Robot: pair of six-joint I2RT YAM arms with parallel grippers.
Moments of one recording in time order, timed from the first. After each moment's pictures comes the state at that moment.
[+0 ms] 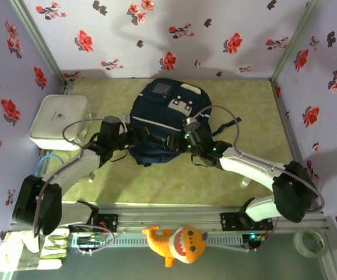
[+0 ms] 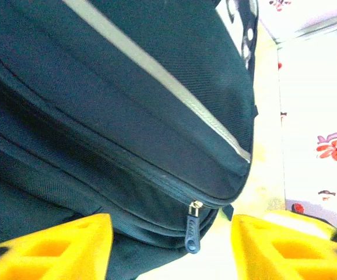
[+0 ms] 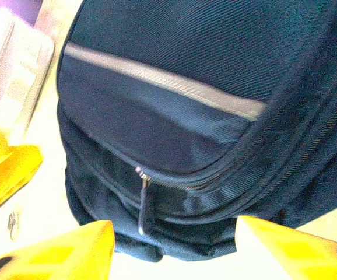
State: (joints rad) left arm -0.44 1.25 0.72 -0.04 0.34 -0.85; right arm 0.77 1.38 0.84 -0.11 0.02 0.75
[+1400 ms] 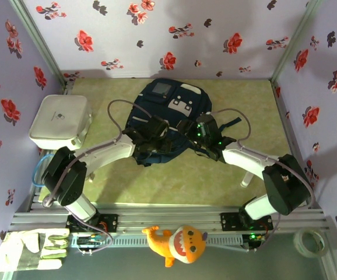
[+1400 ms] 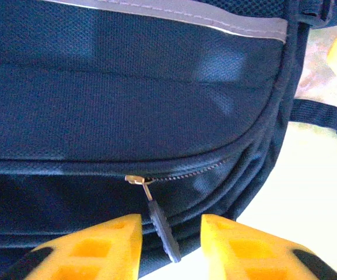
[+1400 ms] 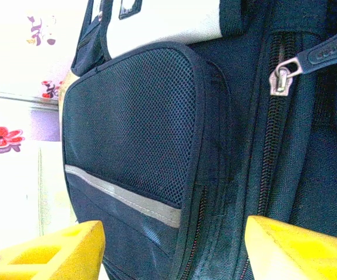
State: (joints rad) left arm -0.82 1.64 1.14 -0.47 -0.04 -0.52; right arm 0.59 1.46 0.80 0.10 -0.08 1.12
